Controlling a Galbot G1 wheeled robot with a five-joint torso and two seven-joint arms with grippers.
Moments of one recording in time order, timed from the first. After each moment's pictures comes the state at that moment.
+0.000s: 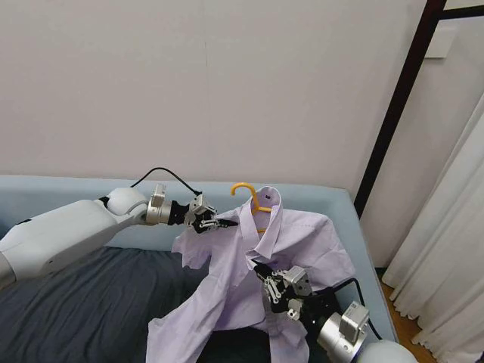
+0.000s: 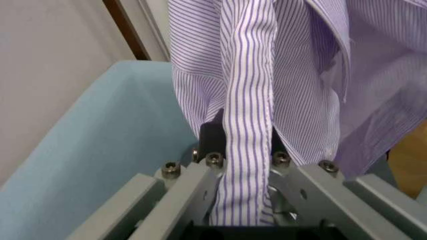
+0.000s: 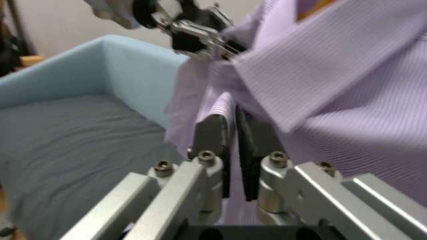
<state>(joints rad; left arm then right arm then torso) -0.30 -0.71 1.01 -1.28 -1.03 -0.24 0.93 -1.01 0.65 -0.13 2.29 0.64 -0.12 0.22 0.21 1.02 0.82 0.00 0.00</state>
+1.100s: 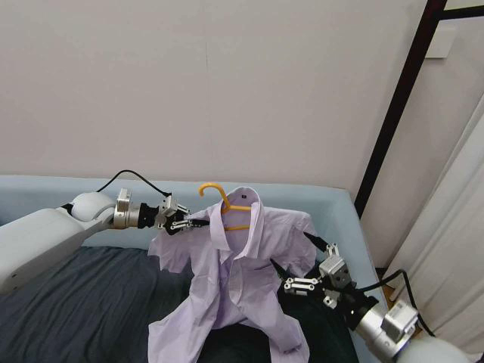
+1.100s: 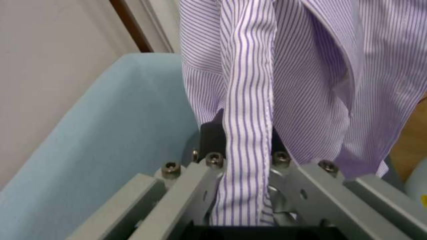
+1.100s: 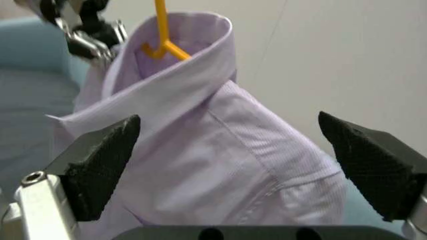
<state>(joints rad) -0.17 -0.59 0.87 -1.29 -0.96 -0.34 1.02 -1.02 0.36 0.08 2.33 0.72 -0.08 0.18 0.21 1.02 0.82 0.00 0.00</state>
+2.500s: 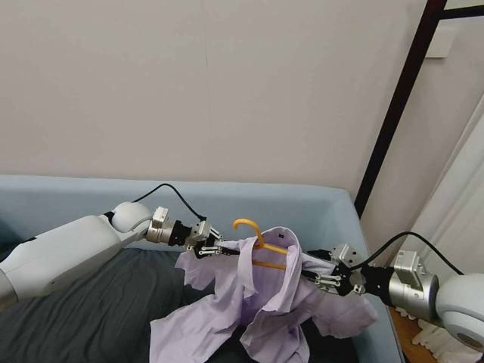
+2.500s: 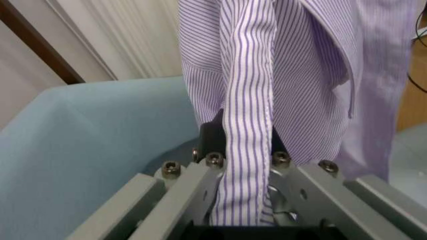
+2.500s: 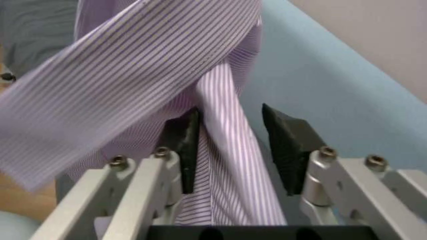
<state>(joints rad) -0.15 -0.70 0.90 -1.34 -0.89 -0.37 1.07 -0.80 0.14 -0.01 2.25 0.96 -0.29 -0.13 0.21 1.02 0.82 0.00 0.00</state>
